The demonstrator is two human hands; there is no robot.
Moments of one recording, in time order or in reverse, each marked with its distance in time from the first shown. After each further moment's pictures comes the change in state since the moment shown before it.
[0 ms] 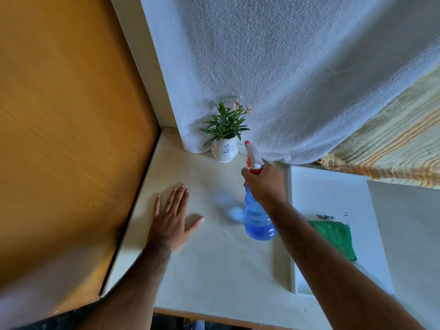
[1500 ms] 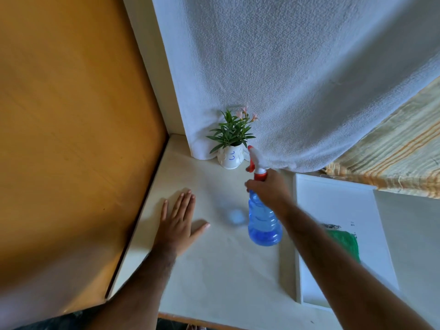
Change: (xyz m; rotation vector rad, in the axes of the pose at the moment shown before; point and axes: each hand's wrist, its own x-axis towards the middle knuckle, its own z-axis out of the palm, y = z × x) left_hand 0.002 0.003 -0.004 -0.011 -0.048 0.014; right_hand 0.004 0.001 -0.010 0.091 -0.170 -0.040
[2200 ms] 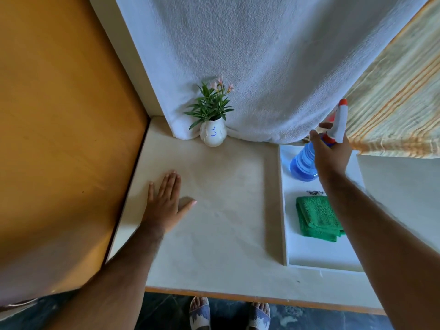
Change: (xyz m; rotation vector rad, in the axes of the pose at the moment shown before) left_hand 0.004 0.009 -0.016 0.010 -0.218 -0.036; right_hand 0.015 0.088 -0.131 0.295 0.649 -0.122
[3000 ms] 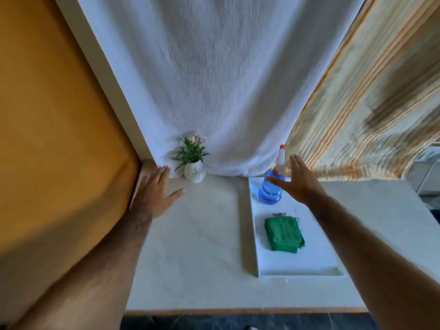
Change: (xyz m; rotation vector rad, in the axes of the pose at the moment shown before) left_hand 0.029 0.058 -0.185 -0.089 0.125 0.058; right_hand -0.004 -0.082 -0.083 -0.769 -0.517 -0.211
